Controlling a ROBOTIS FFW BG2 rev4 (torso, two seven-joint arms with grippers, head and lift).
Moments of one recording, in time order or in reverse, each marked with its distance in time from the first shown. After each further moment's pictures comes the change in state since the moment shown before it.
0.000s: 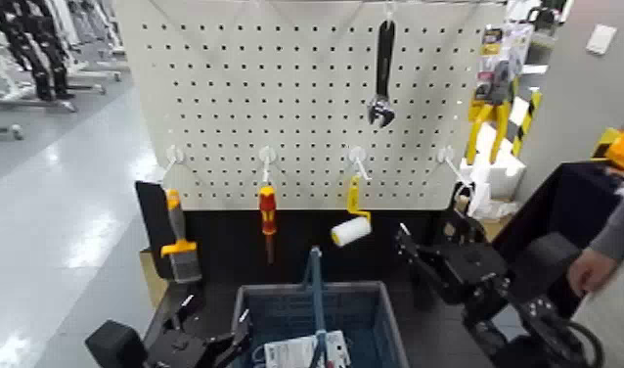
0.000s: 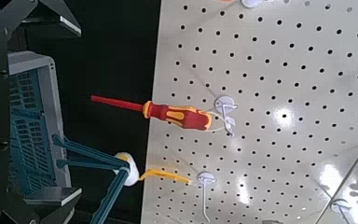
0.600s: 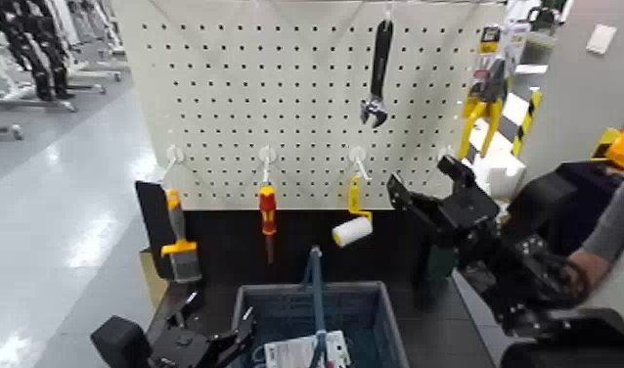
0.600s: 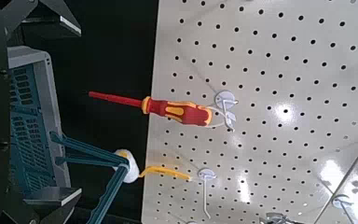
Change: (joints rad) left arm -0.014 0.009 -0.011 0.004 0.000 0.007 -0.002; right arm -0.193 0.005 0.003 0.069 -0.005 0.000 0.083
